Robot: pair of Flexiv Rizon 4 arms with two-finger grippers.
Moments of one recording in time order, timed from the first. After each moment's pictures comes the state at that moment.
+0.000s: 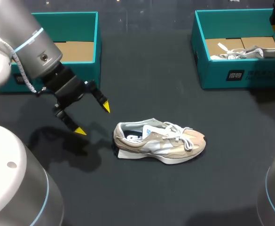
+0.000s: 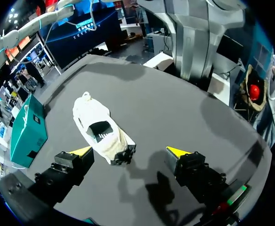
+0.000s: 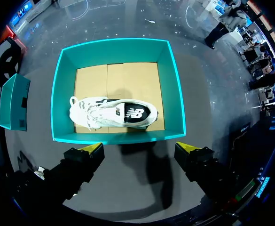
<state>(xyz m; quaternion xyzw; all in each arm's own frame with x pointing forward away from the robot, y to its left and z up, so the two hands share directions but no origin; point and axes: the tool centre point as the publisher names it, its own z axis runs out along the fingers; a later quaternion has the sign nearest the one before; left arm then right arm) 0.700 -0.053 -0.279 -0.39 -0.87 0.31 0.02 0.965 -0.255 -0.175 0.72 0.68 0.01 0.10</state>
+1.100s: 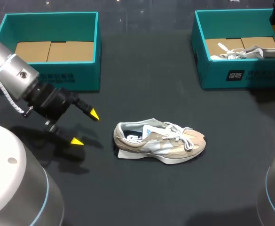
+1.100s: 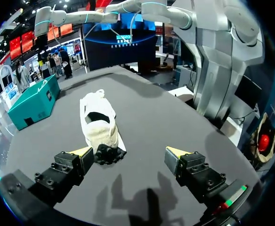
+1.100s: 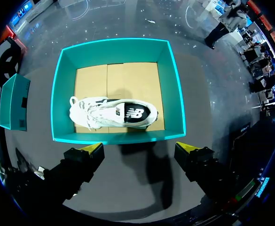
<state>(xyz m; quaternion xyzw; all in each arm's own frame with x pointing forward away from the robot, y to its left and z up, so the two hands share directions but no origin) 0.687 -0.031 -0.311 -0.20 -0.88 0.43 0.07 0.965 -0.255 -0.175 0.72 0.68 0.01 0.10</state>
